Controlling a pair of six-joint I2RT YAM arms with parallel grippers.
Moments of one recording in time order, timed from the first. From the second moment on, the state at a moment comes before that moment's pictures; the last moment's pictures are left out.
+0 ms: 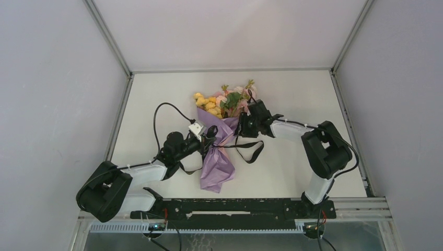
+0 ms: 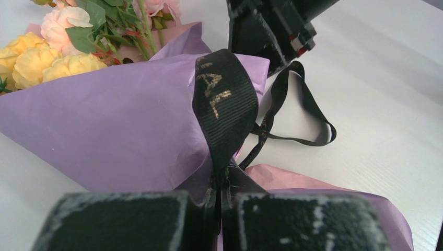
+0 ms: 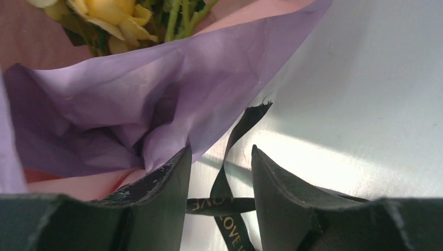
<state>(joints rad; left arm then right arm) -0.57 1.27 0.30 0.78 0.33 -0.07 0.55 1.74 1.02 -0.17 -0.19 0.63</state>
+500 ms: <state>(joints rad) -0.57 1.27 0.30 0.78 0.35 -0.04 0.47 1.71 0.96 -0.19 -0.22 0.59</state>
